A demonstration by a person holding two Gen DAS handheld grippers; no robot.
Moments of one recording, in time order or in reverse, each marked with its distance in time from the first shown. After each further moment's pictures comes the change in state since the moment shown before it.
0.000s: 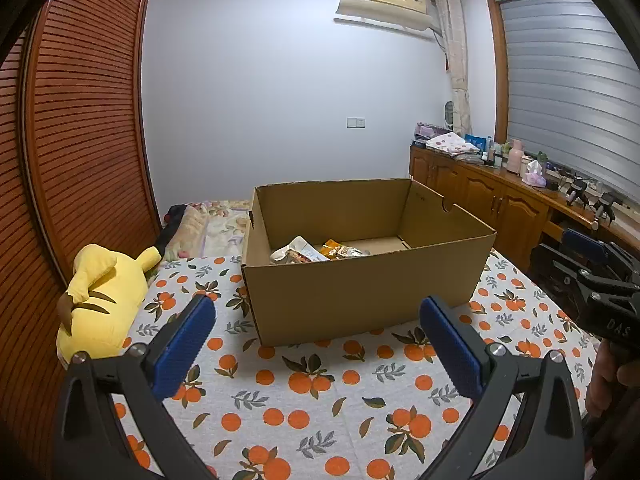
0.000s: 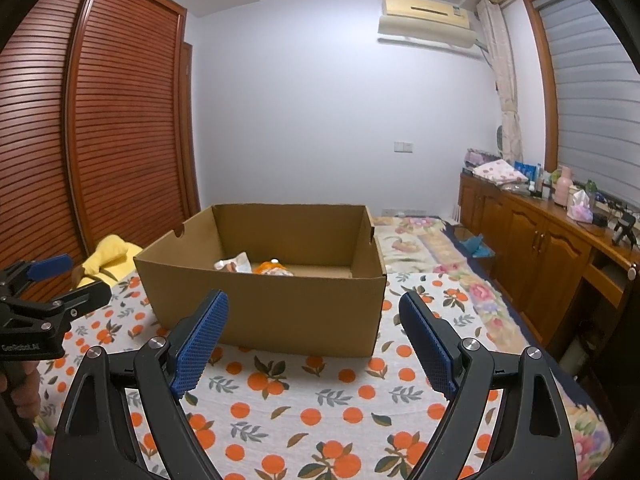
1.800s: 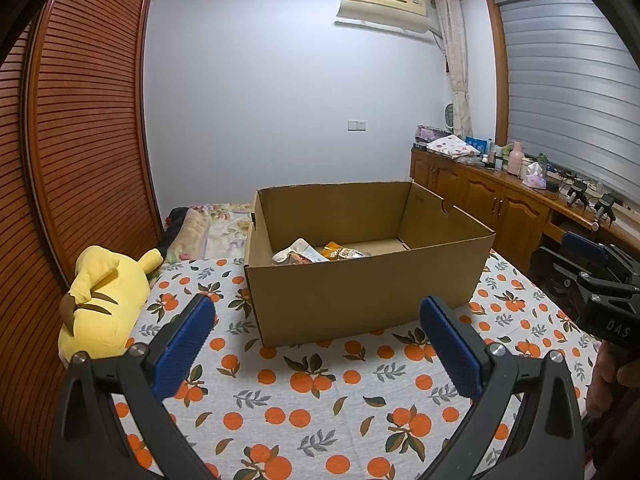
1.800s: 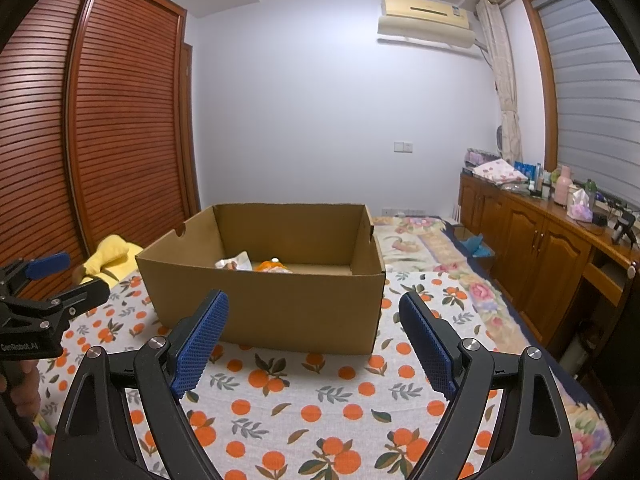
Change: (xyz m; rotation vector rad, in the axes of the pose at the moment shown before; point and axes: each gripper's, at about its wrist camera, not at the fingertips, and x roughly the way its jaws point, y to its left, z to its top) left arm -0.004 -0.002 0.002 0.005 -0.008 0.005; right arm -0.001 -0.001 0.000 0.003 0.000 0.001
